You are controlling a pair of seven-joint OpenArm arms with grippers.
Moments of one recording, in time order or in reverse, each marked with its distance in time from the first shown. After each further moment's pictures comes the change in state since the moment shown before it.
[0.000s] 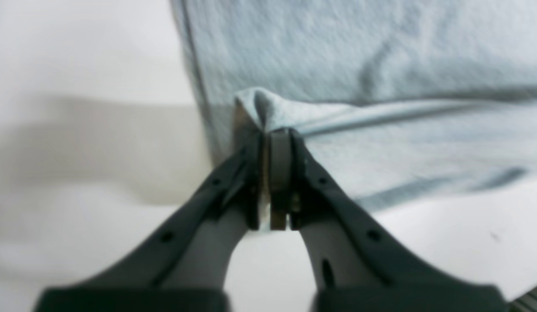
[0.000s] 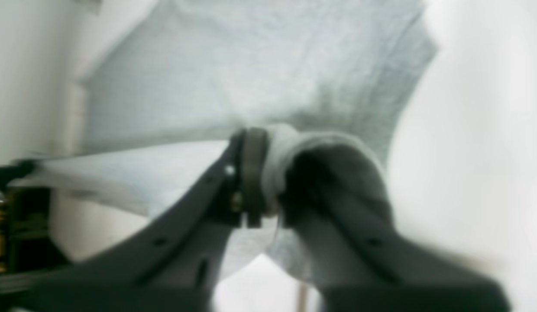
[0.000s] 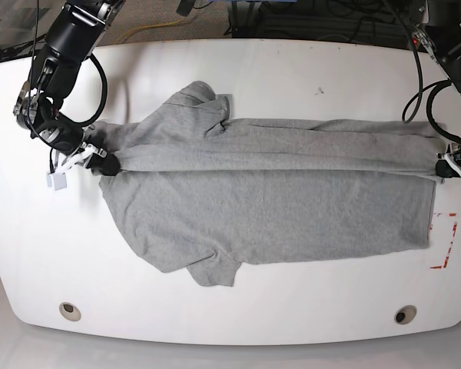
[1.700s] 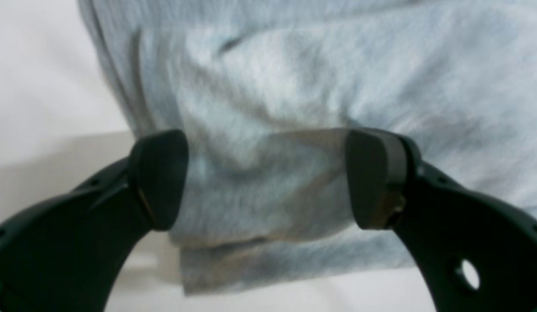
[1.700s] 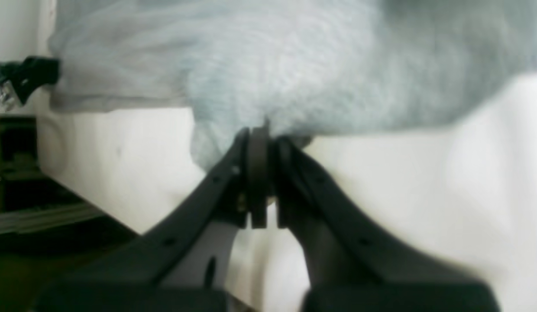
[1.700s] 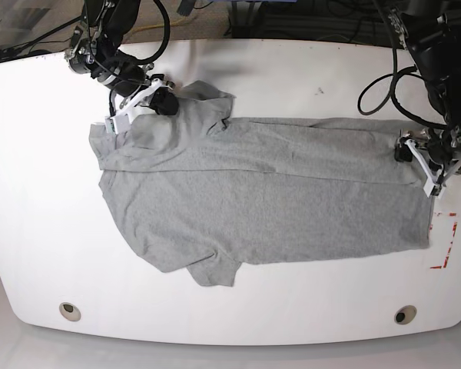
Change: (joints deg) left arm 2.9 8.0 6.4 0.1 25.7 0.0 -18.9; right arm -22.7 -17.6 -5.9 26.1 -8.0 -0.5 0.6
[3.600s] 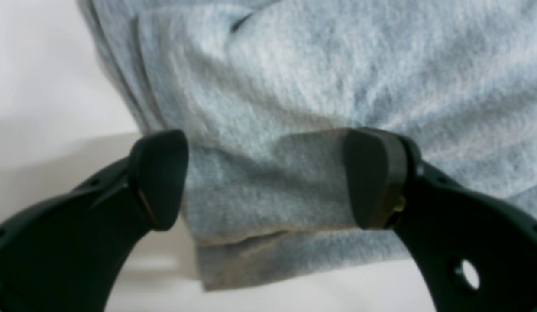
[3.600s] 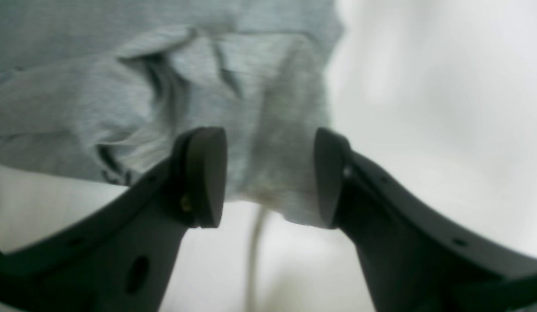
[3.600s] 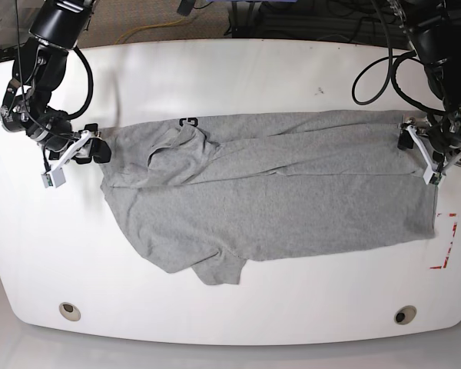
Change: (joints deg) left arm 6.3 0.1 -0.2 8.6 0.1 -0.1 0.1; right arm 16.4 23.0 0.9 -14.3 0.0 0.5 -1.4
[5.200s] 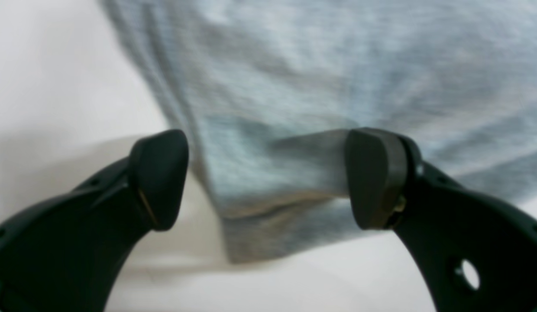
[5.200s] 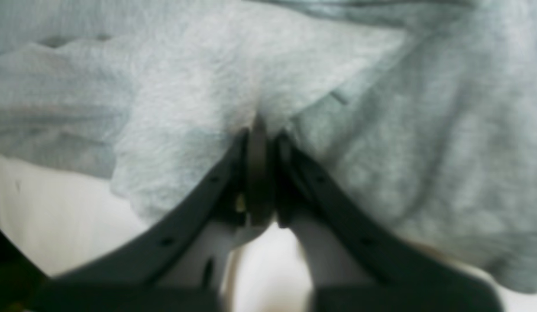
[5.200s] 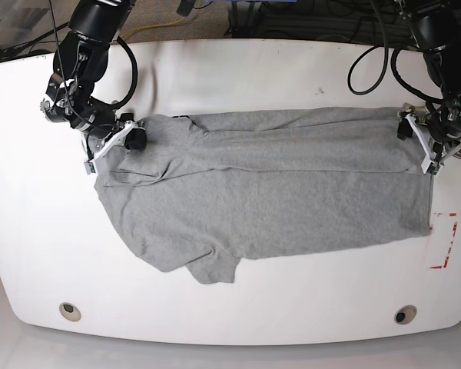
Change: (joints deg) left arm 4.6 -0.1 0.2 3.6 0.0 0.0 -0.5; right arm -0.3 -11.6 -1.9 -3.6 -8.2 -0.2 2.6
